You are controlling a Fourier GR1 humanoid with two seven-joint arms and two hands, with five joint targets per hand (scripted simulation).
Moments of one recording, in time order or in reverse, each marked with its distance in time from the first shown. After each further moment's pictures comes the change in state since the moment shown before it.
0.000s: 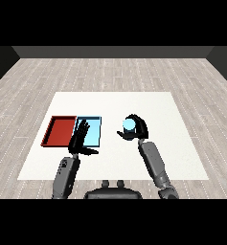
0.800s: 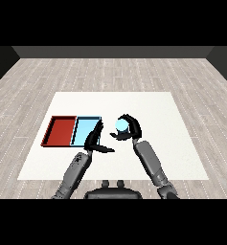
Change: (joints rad) left arm -0.140 -0.002 -0.230 0.168 -0.024 0.231 0.010; right arm -0.046 0.009 0.104 0.017 -0.007 -0.054 -0.013
